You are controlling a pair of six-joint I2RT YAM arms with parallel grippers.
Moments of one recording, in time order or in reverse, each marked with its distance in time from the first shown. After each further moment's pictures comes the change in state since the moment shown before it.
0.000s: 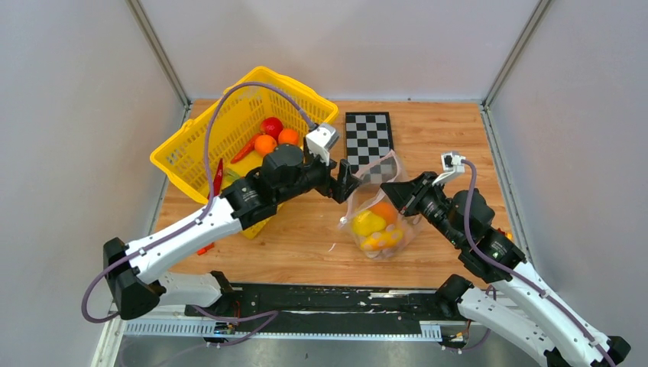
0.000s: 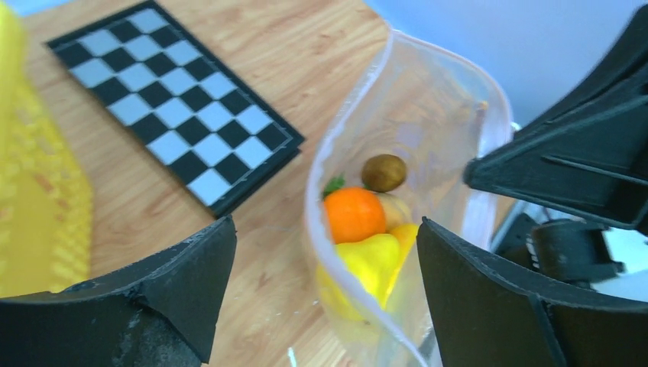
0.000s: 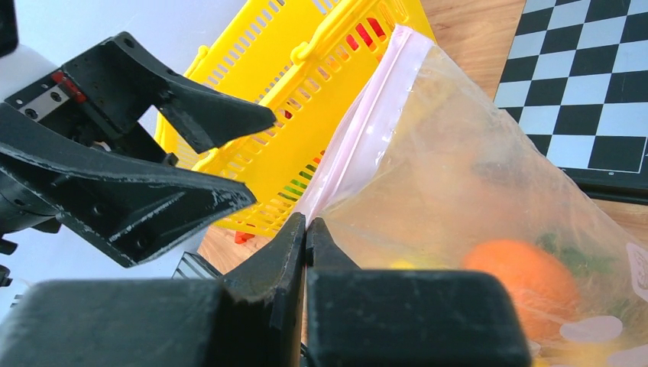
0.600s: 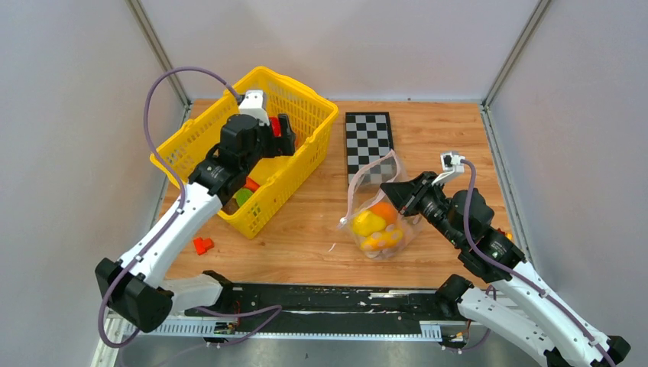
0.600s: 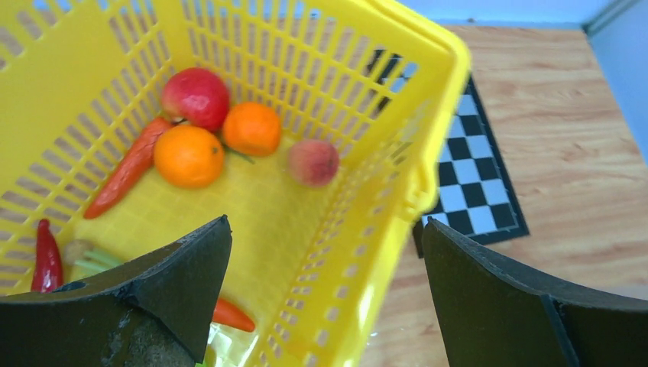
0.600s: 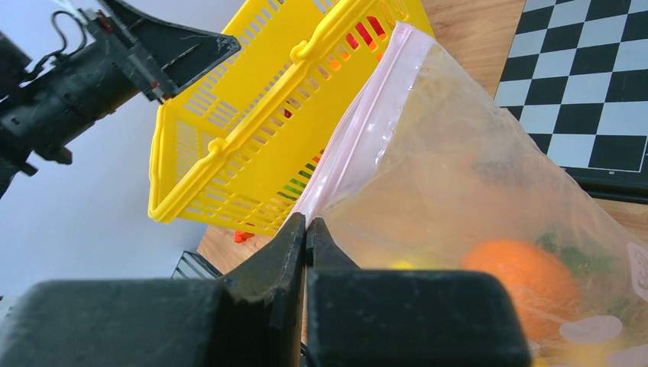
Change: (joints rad) left arm 0.399 -0.061 0.023 -0.150 -0.243 -0.021; right arm 0.000 0.004 0.000 0.000 -0.002 0.000
